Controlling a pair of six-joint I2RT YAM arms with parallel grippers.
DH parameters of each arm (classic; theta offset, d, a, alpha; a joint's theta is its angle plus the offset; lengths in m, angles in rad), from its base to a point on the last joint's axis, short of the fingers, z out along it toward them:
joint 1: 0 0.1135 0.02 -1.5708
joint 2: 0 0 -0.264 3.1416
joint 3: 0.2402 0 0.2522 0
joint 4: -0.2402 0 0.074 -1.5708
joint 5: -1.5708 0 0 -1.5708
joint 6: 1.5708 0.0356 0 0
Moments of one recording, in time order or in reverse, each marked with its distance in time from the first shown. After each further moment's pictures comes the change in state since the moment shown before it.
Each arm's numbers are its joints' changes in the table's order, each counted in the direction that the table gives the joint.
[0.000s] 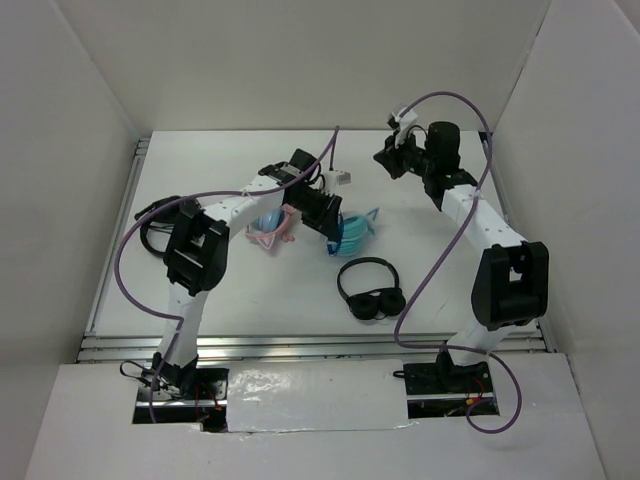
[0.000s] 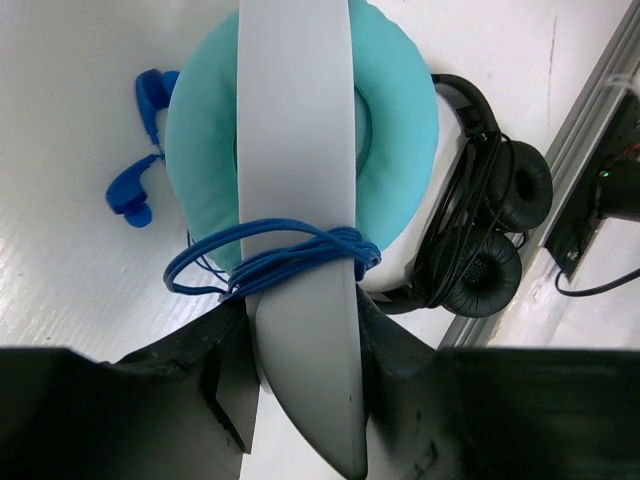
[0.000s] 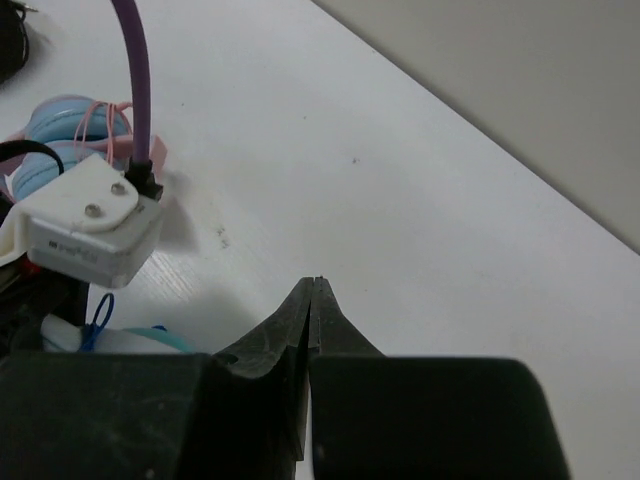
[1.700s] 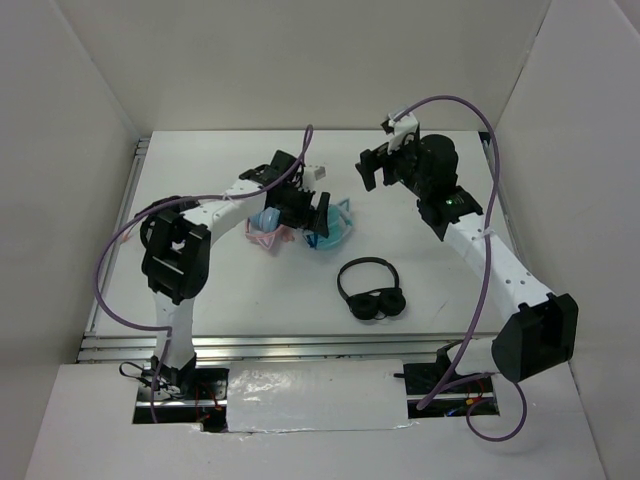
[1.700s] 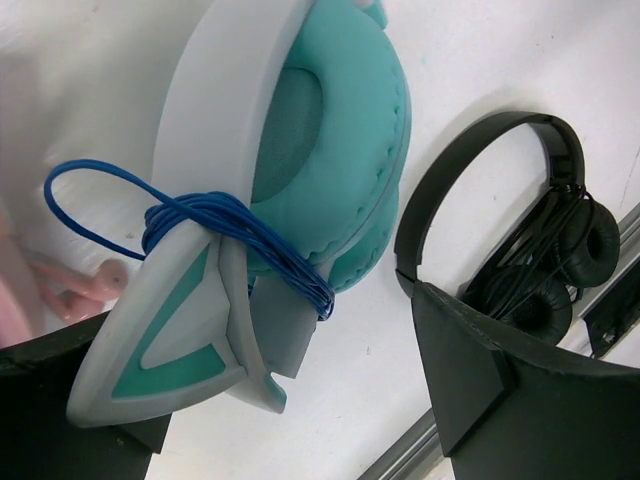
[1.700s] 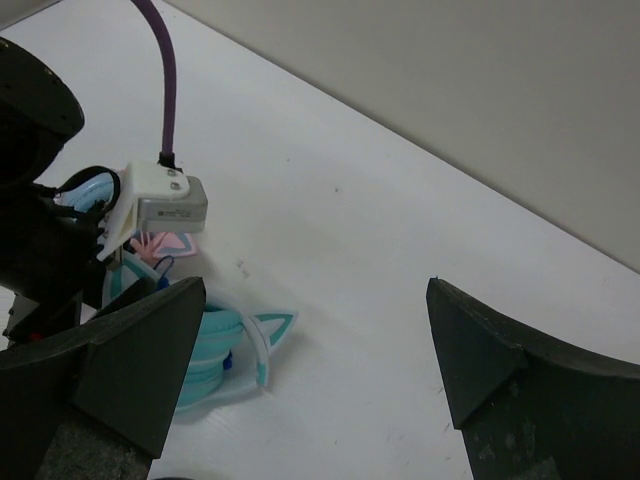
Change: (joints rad) left arm 0.060 -0.146 -0.195 0.094 0.216 -0.171; right arm 0.203 -0.293 -0.097 -0.069 -0.401 0.105
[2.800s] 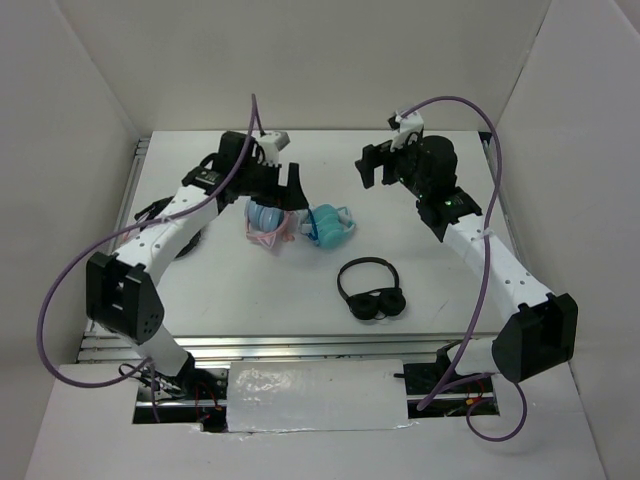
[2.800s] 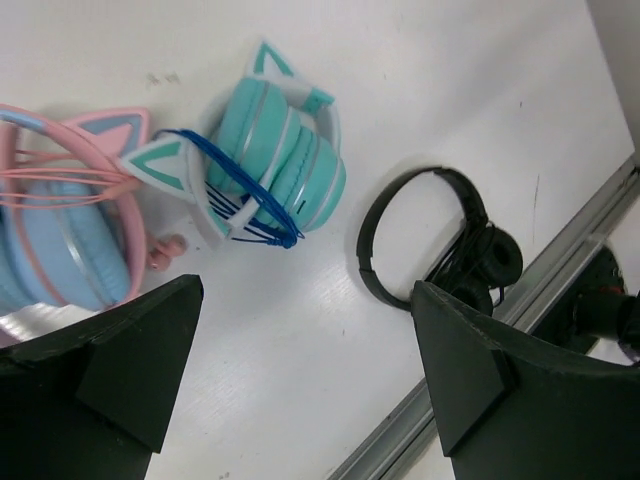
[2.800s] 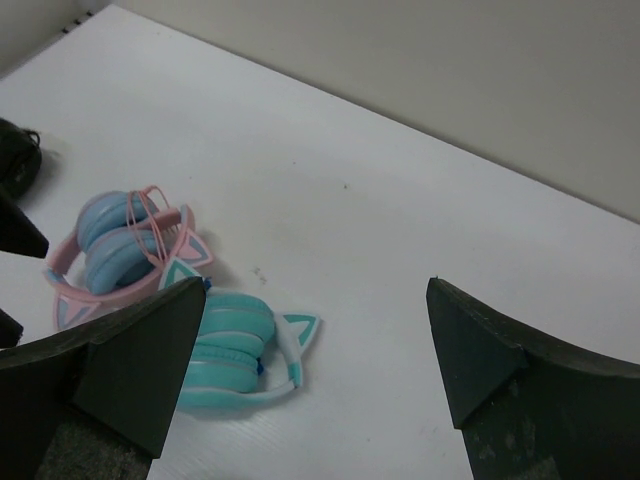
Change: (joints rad) left arm 0.091 -0.360 -0.142 0.084 -0.006 -0.027; right arm 0.005 -0.003 -0.011 0.010 -0.036 0.098
